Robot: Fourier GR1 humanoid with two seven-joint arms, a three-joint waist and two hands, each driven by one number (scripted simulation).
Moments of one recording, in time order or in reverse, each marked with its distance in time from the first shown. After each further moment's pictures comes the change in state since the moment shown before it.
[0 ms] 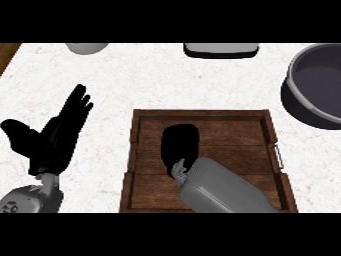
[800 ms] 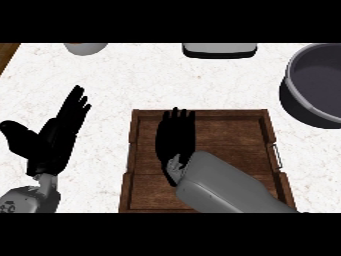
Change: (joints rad) left arm 0.007 0.031 -0.009 0.019 0.033 0.011 -0.028; right arm -0.081 -0.019 0.012 -0.042 -0.093 -0.022 0.075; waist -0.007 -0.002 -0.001
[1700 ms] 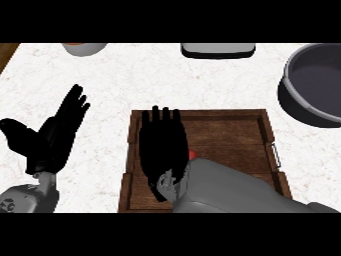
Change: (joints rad) left arm -0.011 0.015 -0.003 0.015 0.016 0.011 -0.008; right arm -0.089 -0.046 0.046 -0.220 -0.160 -0.046 0.055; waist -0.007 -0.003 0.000
